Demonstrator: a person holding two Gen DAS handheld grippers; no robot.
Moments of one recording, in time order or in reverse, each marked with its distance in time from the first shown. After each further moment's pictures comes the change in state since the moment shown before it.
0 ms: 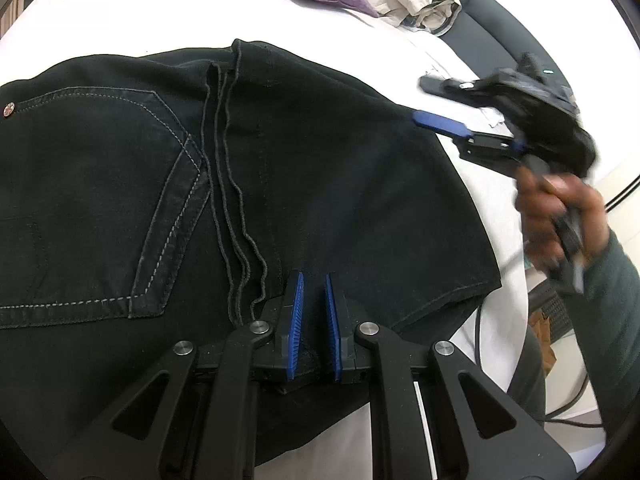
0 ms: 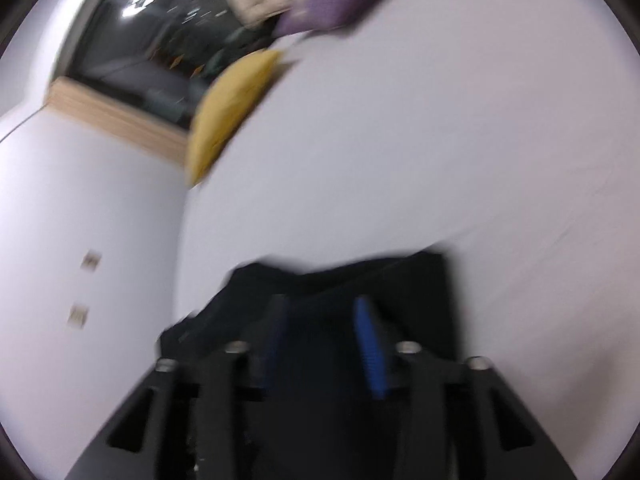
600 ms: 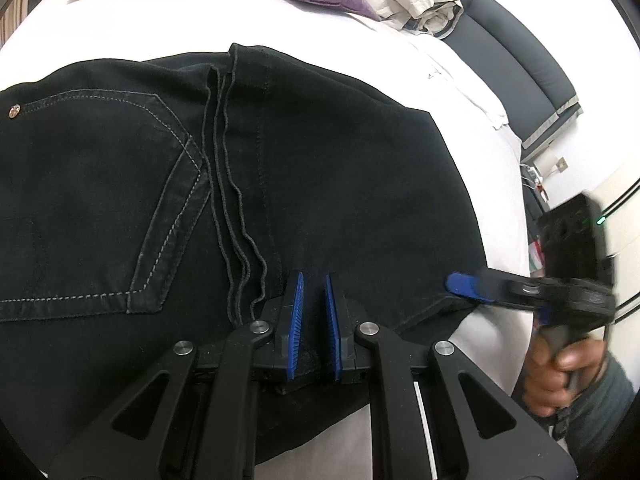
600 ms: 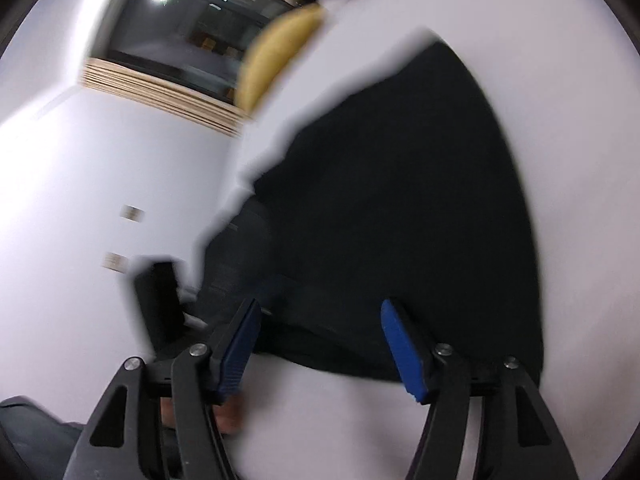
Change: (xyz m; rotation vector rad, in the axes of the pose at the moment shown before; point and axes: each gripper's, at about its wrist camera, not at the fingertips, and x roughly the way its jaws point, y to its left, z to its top) left arm -0.006 -0.005 -0.008 0.009 -0.025 0.026; right arm -0.017 -0.014 -0.138 0.083 0.010 0.057
